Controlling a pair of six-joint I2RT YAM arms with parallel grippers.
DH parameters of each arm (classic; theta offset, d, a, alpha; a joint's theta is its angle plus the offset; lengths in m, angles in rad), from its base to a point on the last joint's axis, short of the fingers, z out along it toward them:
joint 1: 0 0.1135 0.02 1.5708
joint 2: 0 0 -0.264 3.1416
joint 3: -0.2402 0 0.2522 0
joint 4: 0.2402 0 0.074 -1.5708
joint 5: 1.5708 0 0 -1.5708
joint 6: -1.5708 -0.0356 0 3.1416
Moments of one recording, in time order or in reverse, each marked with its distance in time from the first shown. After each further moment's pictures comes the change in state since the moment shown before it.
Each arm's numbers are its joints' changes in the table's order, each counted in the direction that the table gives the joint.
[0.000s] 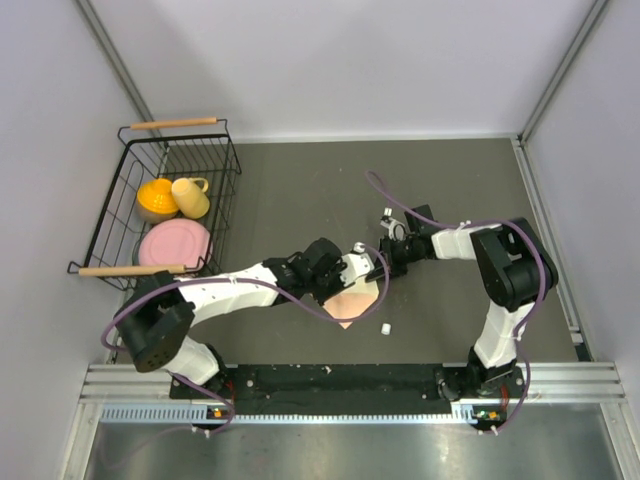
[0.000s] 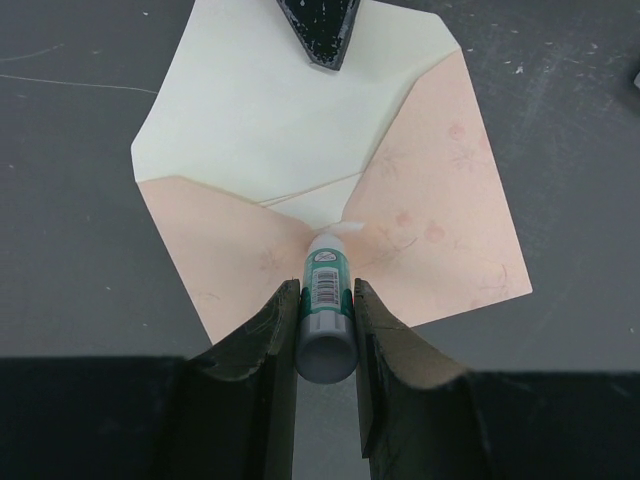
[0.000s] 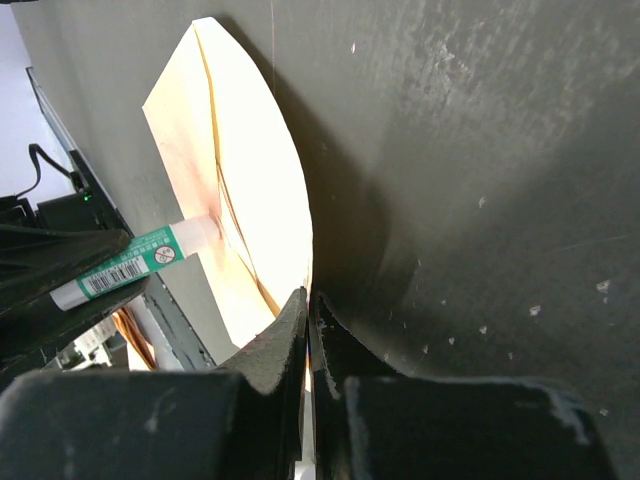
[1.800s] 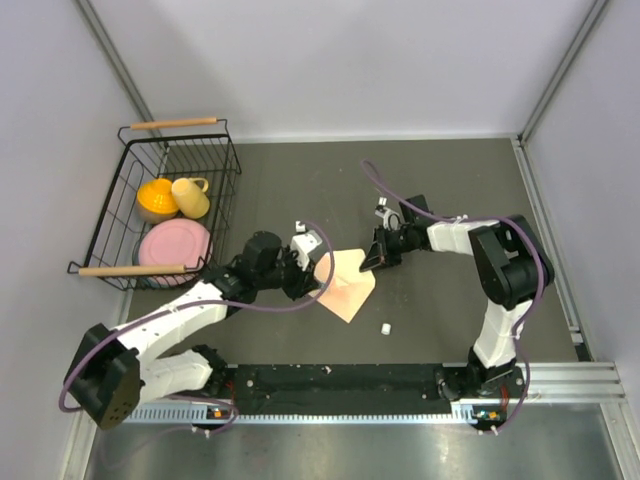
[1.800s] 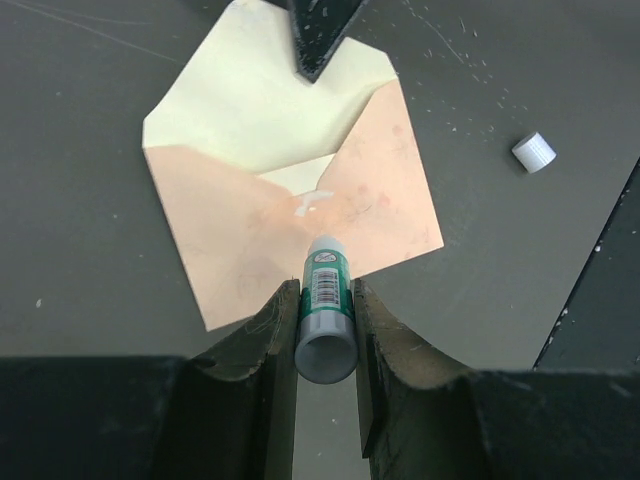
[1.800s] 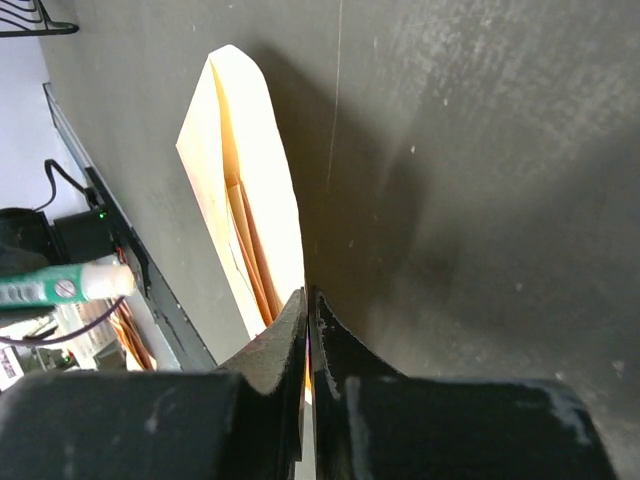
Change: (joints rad) left arm 0.294 0.397 0.224 -0.090 0.337 0.222; right arm 0.018 -0.014 -0.101 0.037 0.008 -0.006
